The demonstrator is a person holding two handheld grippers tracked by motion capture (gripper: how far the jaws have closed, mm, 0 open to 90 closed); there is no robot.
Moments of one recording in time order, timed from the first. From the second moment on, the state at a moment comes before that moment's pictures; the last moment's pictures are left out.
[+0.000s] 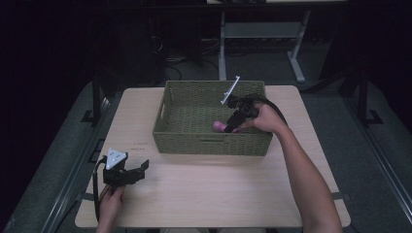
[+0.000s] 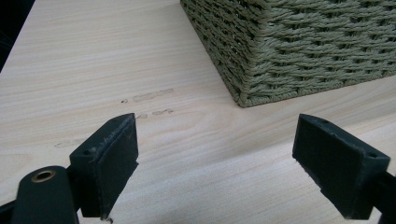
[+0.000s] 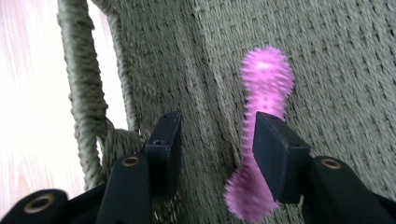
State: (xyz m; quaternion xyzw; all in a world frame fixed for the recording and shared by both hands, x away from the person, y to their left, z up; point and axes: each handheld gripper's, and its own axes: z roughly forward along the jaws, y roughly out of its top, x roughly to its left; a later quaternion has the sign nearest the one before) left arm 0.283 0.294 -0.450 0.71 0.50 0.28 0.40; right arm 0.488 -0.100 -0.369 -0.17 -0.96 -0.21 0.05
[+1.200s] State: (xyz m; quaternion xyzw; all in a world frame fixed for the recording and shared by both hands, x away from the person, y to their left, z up) left arm 0.282 0.295 -0.449 0.72 0.50 0.28 0.40; right arm 0.476 -0.109 -0.347 -0.19 -0.95 -0.24 0.03
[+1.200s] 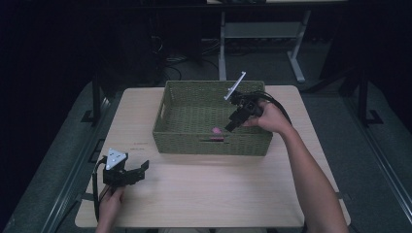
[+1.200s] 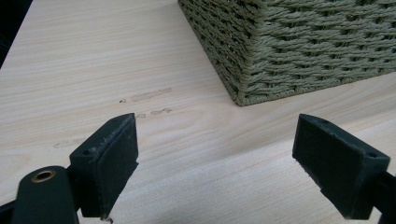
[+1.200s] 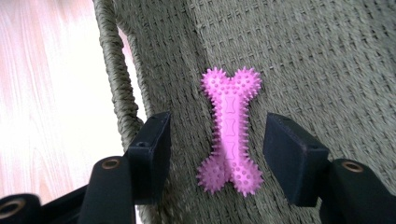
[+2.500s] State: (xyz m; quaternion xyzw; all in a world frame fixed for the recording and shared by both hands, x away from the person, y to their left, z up) left arm 0.282 0.293 -0.449 0.72 0.49 0.28 0.40; right arm 0.428 -0.132 -0.309 -0.19 -0.95 -0.26 0.00
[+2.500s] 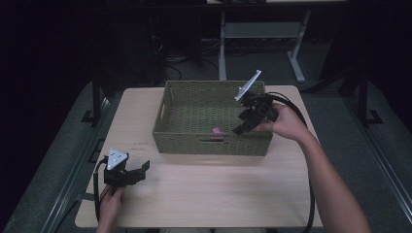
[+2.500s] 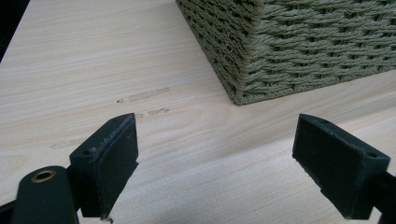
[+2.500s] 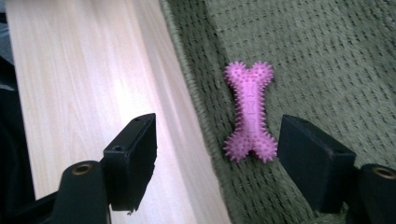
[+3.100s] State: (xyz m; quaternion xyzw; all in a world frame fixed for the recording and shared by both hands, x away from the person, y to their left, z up) left arm 0.282 0.291 -0.450 0.72 0.49 0.28 0.40; right arm 0.401 -0.136 -0.311 -0.18 -0.94 -0.28 0.00
